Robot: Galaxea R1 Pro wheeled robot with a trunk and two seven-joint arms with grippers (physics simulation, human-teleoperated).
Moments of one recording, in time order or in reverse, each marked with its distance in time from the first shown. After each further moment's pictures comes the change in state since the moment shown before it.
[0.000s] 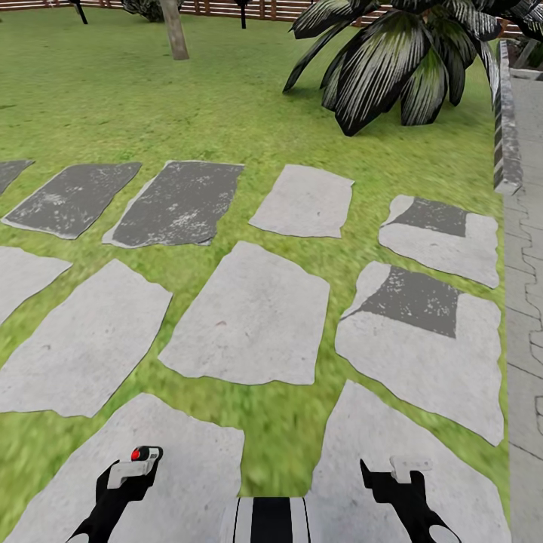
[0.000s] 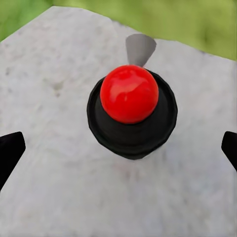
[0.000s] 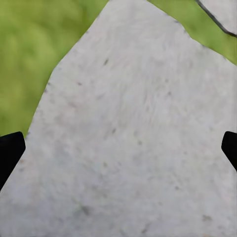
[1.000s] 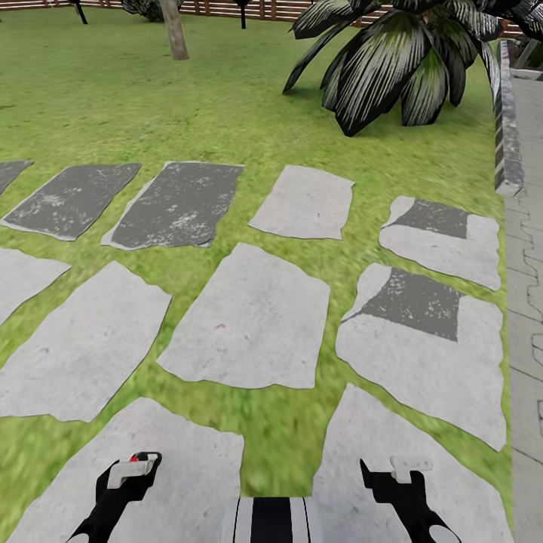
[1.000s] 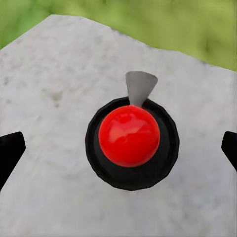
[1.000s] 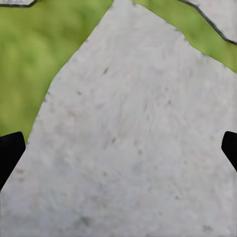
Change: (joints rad) left arm 0.000 0.000 0.001 0.000 0.000 0.001 0.000; right arm 0.000 0.000 0.000 0.000 0.000 0.000 0.000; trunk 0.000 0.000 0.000
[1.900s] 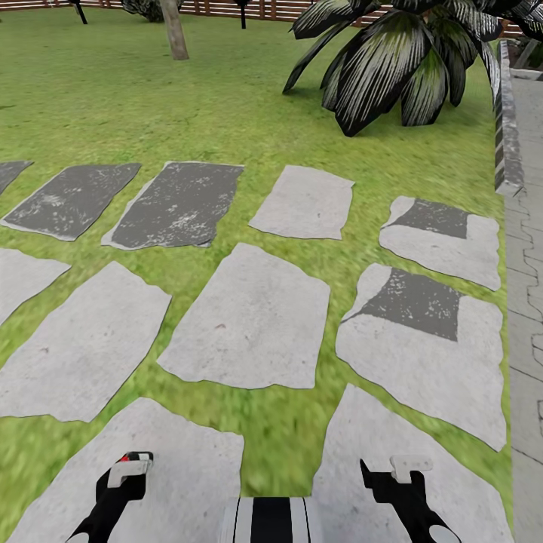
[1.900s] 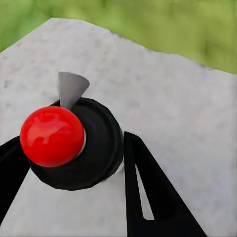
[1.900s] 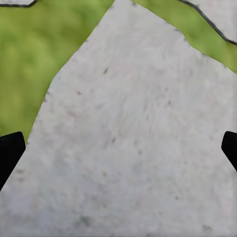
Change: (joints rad) left arm 0.000 0.000 -0.001 -0.006 0.002 0.000 -0.001; right arm 0.000 0.000 0.000 0.000 0.000 0.000 0.000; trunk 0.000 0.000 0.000
